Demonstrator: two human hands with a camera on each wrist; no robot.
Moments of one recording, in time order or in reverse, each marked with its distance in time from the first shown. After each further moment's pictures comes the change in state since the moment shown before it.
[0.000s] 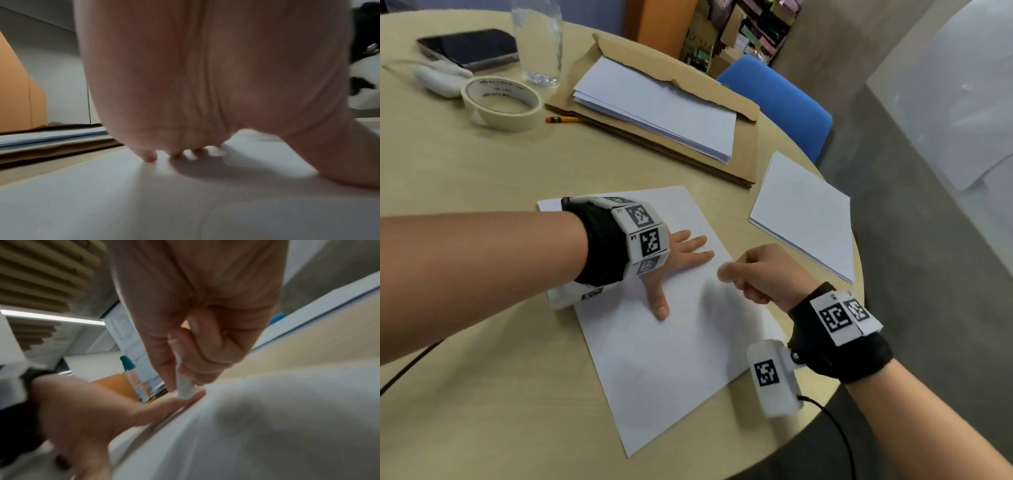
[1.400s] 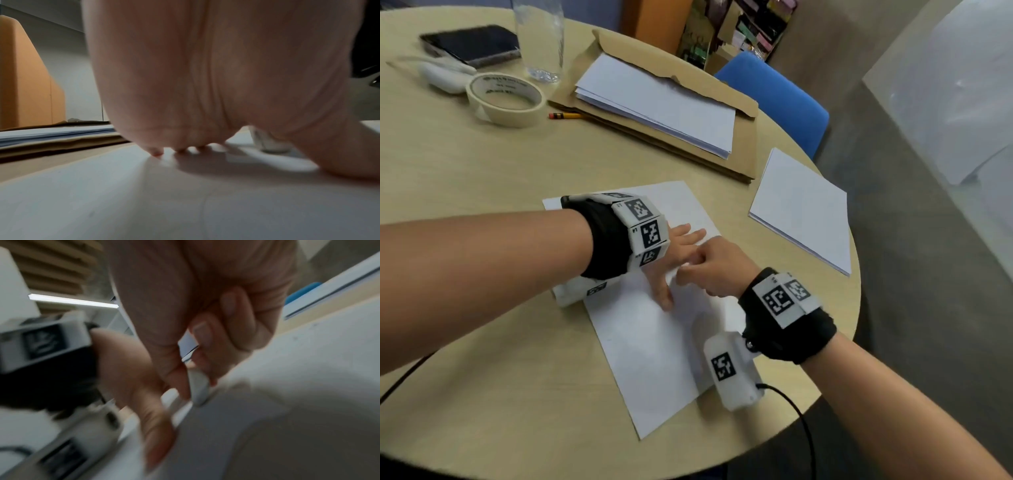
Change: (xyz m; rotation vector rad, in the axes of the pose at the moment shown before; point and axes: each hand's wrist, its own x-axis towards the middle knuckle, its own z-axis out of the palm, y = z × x) left_hand -0.006 0.003 0.003 -0.056 0.062 0.021; right_hand -0.004 -0.032 0.044 -0.298 -0.099 -0.141
